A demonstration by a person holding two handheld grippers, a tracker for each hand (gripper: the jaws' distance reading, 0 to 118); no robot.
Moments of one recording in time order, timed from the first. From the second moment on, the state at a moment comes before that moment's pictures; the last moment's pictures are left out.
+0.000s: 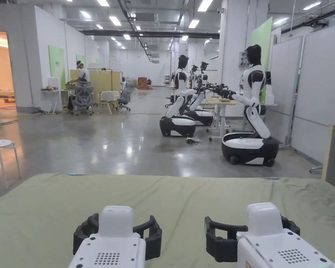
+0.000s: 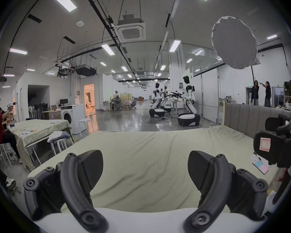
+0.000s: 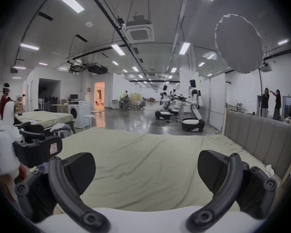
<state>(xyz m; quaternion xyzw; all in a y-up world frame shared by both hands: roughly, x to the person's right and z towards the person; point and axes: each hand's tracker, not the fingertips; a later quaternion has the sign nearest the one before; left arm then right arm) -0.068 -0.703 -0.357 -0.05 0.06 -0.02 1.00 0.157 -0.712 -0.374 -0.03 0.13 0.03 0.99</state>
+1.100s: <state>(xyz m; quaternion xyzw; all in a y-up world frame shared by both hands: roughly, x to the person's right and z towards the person) -0.115 -0.688 -0.336 -0.02 0.06 0.05 1.00 0.138 -0.721 -0.364 -0.06 0.05 0.06 0.99</state>
